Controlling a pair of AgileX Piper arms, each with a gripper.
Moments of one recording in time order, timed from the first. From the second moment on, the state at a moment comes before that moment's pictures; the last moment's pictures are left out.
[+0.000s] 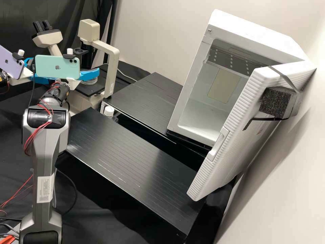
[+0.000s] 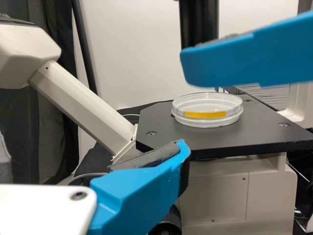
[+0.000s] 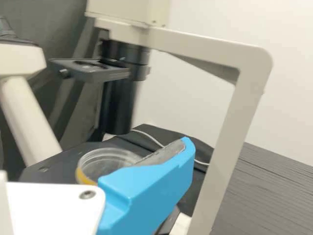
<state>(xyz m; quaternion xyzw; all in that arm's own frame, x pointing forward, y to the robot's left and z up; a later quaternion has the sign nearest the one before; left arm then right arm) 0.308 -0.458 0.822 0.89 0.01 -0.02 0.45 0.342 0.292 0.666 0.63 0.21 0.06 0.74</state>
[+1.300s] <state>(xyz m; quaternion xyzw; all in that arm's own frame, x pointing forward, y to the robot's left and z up) 0.308 -0.458 0.822 0.89 0.01 -0.02 0.45 0.396 0.260 0.613 0.68 0.20 -0.01 0.70</state>
